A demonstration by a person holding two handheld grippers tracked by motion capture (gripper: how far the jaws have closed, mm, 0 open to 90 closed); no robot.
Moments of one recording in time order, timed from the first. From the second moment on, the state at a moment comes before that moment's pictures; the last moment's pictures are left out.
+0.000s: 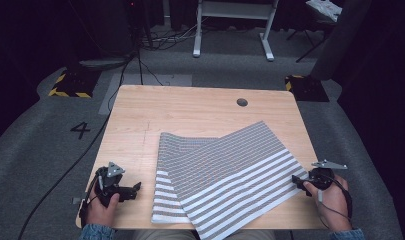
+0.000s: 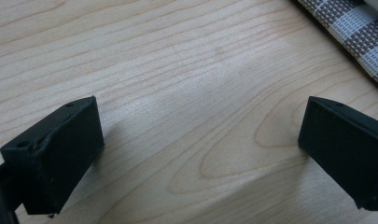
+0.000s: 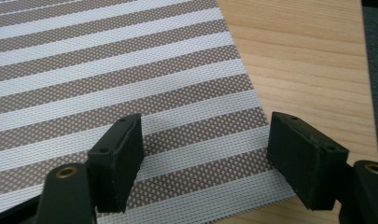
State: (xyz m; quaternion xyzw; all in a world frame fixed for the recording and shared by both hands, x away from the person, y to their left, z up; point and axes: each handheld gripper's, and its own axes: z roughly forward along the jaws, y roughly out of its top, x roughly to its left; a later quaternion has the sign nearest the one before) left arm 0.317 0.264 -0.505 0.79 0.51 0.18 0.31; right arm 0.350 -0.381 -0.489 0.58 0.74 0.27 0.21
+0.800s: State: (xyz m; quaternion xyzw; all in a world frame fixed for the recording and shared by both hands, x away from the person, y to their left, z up) left arm 0.317 0.265 -0.505 0.79 0.50 0.18 0.31; right arm 0.346 -0.361 -0.478 0.55 0.77 0.28 0.18
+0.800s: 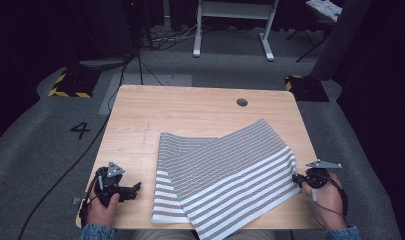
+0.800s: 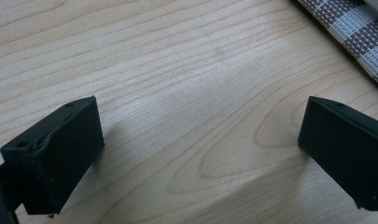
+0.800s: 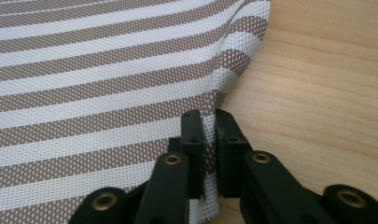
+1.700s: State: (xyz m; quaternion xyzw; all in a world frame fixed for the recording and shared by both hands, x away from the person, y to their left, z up) left arm 0.315 0.265 -0.505 0.79 0.50 0.17 0.31; right arm 0.438 -0.344 -0.393 0.43 0.71 0.39 0.40
